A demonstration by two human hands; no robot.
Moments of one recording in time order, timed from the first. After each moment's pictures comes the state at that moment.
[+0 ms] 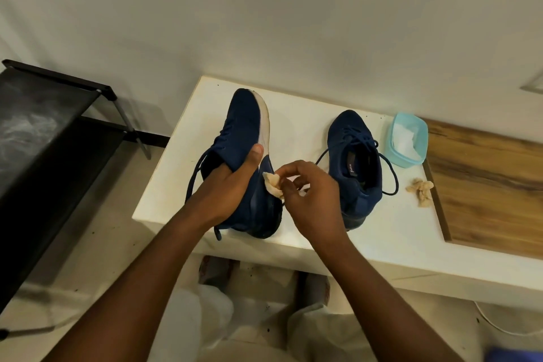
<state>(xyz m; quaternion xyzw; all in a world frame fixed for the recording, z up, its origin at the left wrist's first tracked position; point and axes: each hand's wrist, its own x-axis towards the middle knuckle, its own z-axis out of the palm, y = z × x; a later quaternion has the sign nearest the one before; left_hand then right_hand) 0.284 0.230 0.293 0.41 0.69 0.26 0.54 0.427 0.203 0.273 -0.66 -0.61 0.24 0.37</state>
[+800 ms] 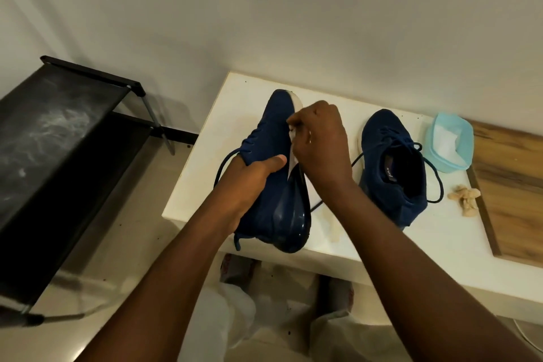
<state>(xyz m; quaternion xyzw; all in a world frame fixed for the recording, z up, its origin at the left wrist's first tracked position) 0.257 0.246 0.277 0.32 0.62 0.36 0.62 0.394 0.297 0.273 -0.60 -0.73 0.04 0.33</state>
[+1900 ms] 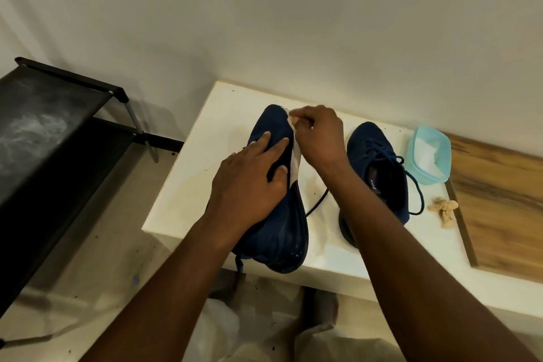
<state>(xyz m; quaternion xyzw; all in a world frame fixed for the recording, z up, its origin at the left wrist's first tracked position) 0.271 0.262 0.262 0.74 0.60 0.21 0.23 0.415 0.339 0.280 -0.65 -0.64 0.18 0.35</state>
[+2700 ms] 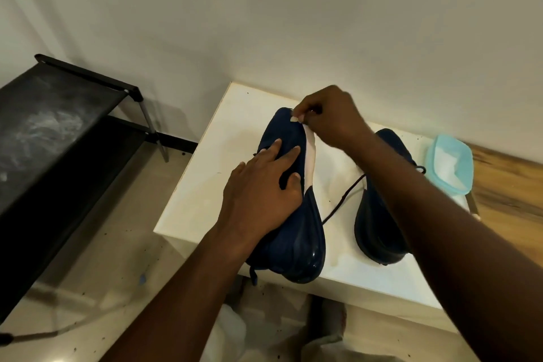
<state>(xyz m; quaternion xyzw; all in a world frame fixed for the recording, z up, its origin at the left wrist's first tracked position) 0.267 0.261 0.259 0.71 0.62 0.21 0.26 0.414 0.382 0.310 -0.60 -0.75 0.19 0.23</state>
